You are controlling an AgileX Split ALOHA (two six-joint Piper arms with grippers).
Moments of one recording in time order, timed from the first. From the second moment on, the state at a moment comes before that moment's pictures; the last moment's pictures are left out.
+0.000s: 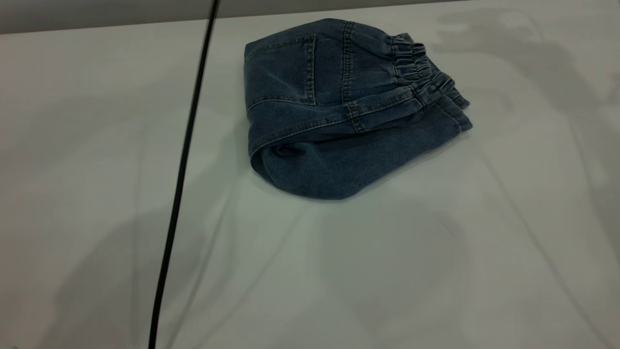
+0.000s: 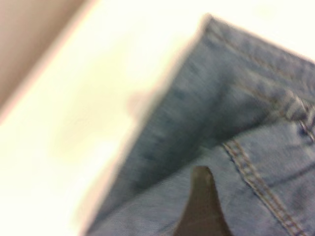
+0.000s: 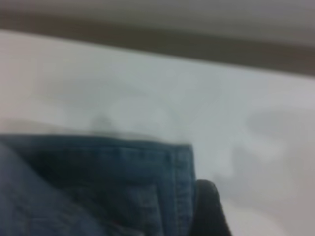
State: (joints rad) left arm -0.51 2.60 -2.71 -0.08 1.23 0.33; right arm 0.09 2.47 -2.58 0.27 1.22 -0.13
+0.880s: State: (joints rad) left arm -0.51 2.05 -2.57 0.29 1.22 0.16; right arm 0.09 1.66 -2.12 0.30 1.22 -0.11
